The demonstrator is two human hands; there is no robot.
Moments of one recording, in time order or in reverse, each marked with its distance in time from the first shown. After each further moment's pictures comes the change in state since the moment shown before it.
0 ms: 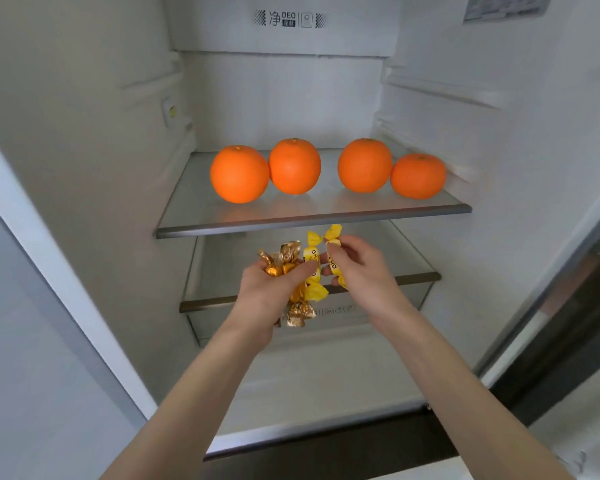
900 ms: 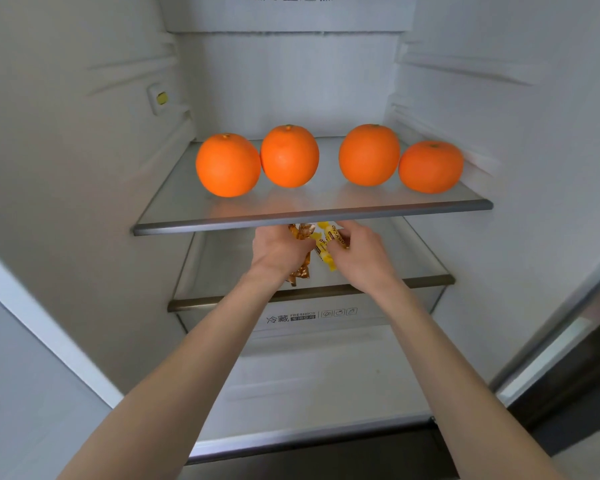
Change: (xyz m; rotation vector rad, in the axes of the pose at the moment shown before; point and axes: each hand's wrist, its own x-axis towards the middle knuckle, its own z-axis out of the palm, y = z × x) left_hand 0.085 0.015 0.034 0.724 0.206 0.225; right_hand 0.072 0.033 -0.011 -0.571 -0.049 -0.184
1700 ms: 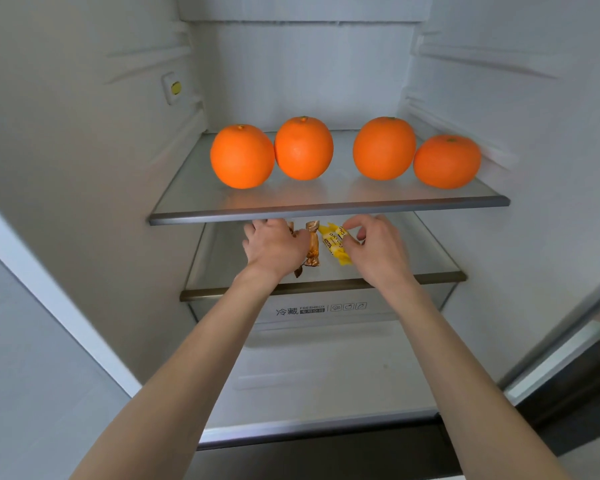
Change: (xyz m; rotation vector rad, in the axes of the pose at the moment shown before) left_hand -0.005 -0.014 -0.013 0.251 -0.034 -0.025; right_hand 0.000 0.008 0.000 -0.222 0.105 0.034
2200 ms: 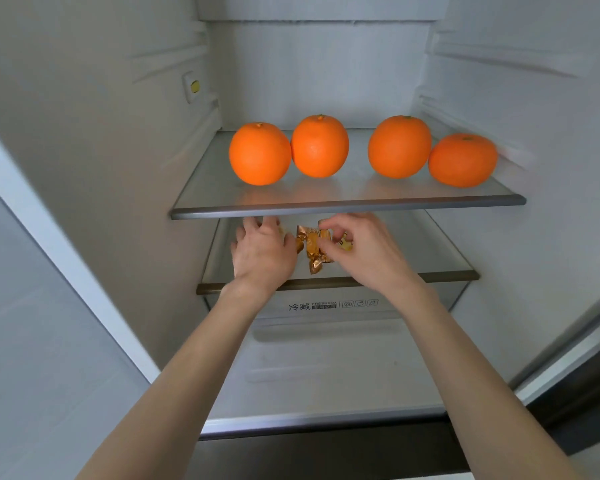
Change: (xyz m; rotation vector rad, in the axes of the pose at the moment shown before) left_hand -0.017 -0.031 -0.015 0.080 0.133 0.052; right_hand -0.010 -0.026 0.001 0.074 -0.068 -0.371
